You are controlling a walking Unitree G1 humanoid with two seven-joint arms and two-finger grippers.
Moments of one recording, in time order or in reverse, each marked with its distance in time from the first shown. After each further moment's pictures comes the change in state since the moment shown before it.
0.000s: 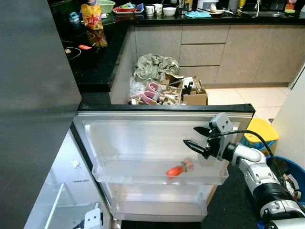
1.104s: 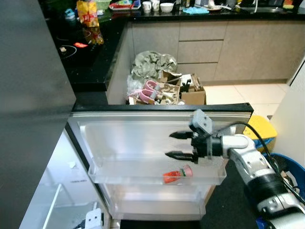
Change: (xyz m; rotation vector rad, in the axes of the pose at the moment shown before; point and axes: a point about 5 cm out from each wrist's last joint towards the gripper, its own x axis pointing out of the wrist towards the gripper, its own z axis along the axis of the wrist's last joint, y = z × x) left arm 0.000 -0.001 -0.002 0.011 0.009 -0.004; right arm 0.030 0.034 0.042 -0.119 0.105 0.433
